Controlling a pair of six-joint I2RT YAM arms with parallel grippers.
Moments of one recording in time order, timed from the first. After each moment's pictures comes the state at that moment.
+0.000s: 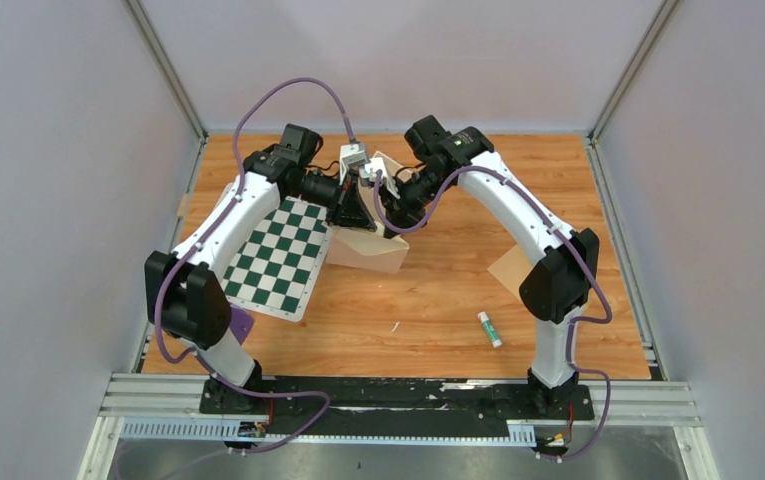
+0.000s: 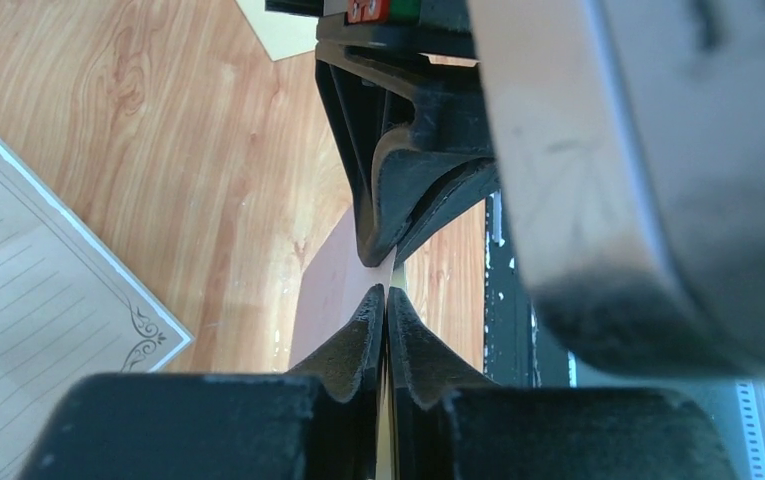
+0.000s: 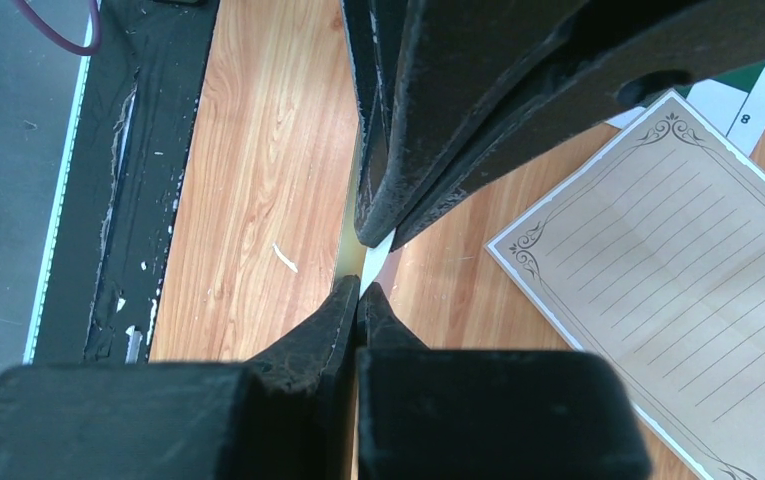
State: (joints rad) left arm -0.37 1.65 1.52 -0.88 1.14 0.47; right arm 0.60 1.95 2.02 -1.29 -0.85 -0.95
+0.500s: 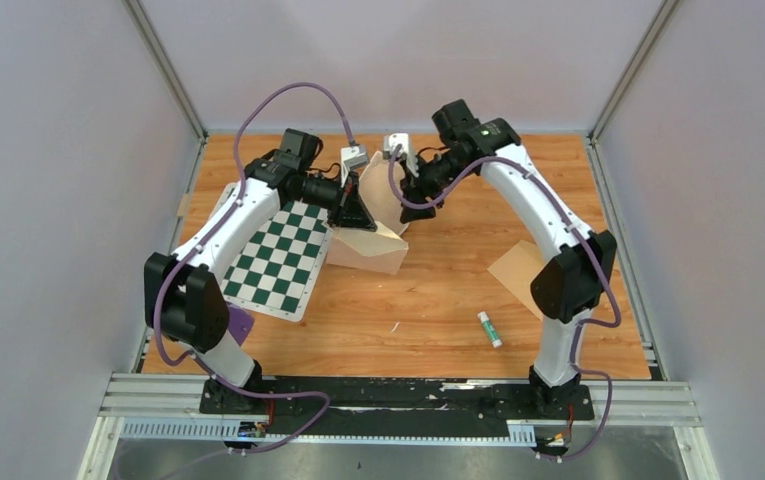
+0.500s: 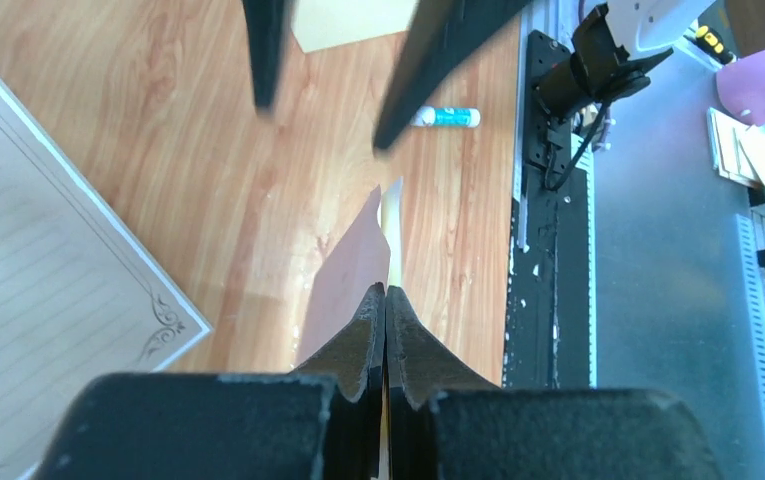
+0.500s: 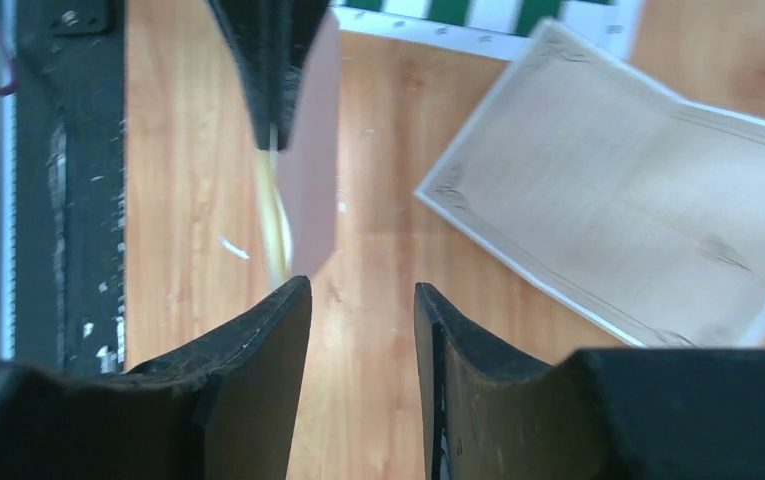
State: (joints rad) left arm -0.37 1.63 1.48 -0.78 1.10 0.42; right arm 0.51 1.93 2.02 -1.25 -0.80 -0.84
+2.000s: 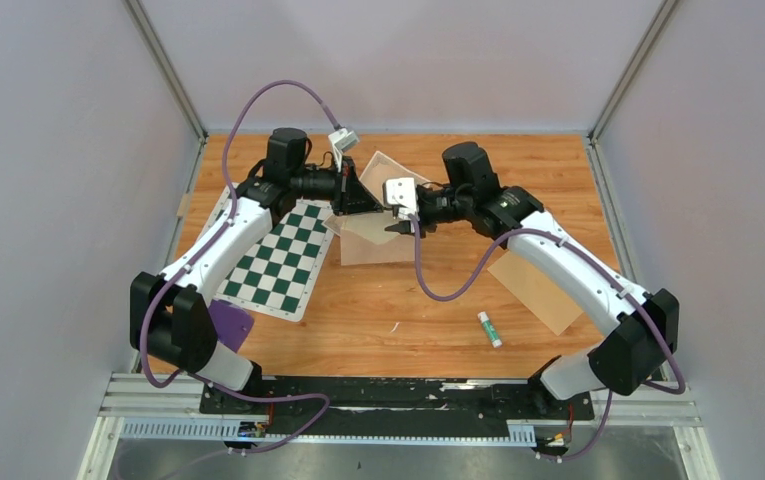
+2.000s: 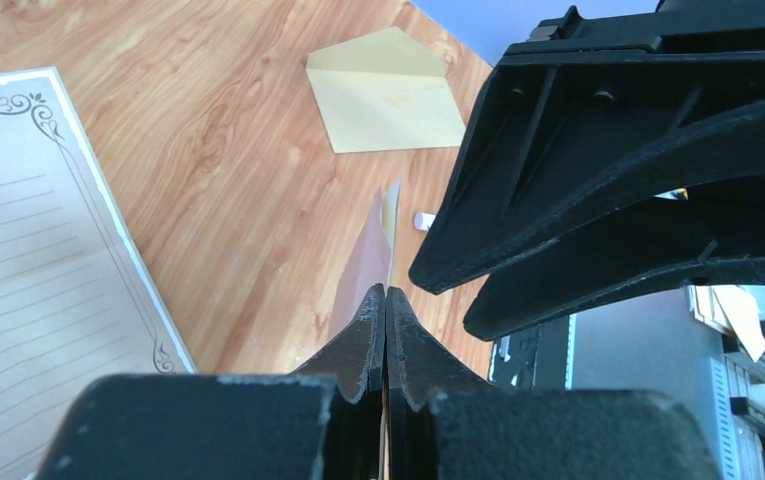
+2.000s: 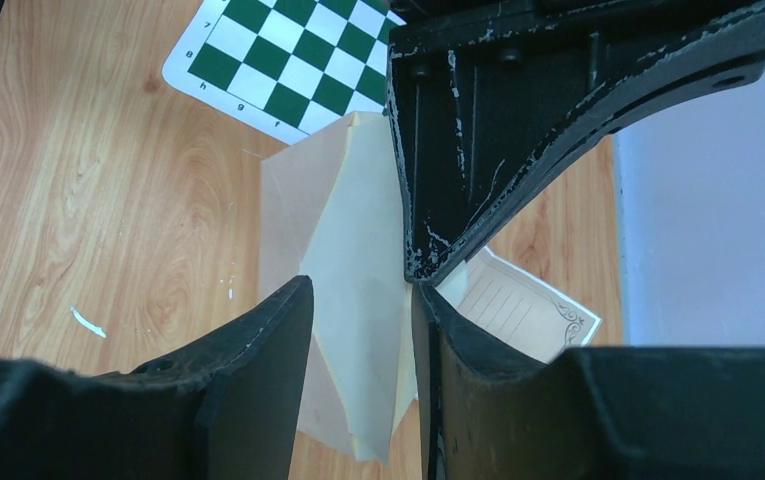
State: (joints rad) left arm -0.37 1.50 1.28 -0.25 1.00 -0.12; right arm 0.63 1.46 1.39 -0.49 -0.71 -0.88
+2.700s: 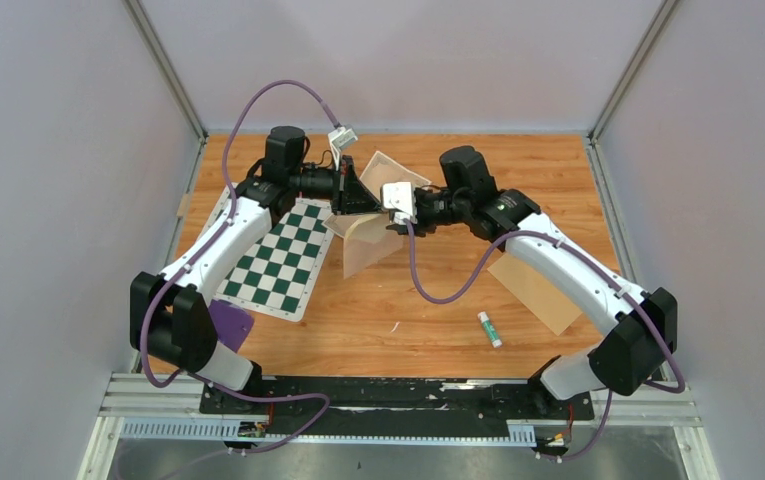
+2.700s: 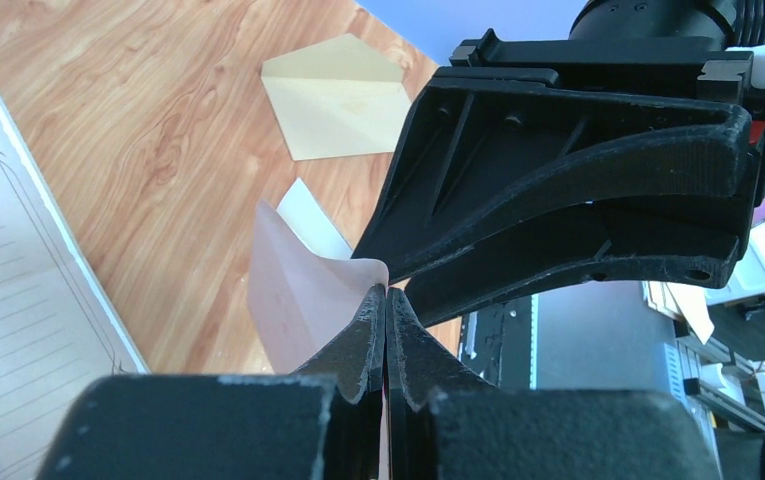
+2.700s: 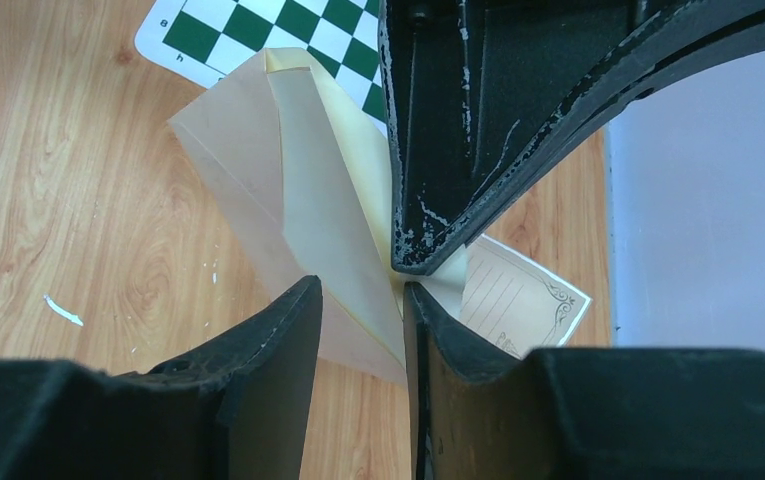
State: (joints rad) left arm -0.37 1.50 1.28 -0.21 1.09 -0.18; right arm 0.65 1.45 1.35 -0.47 -0.64 -0.90
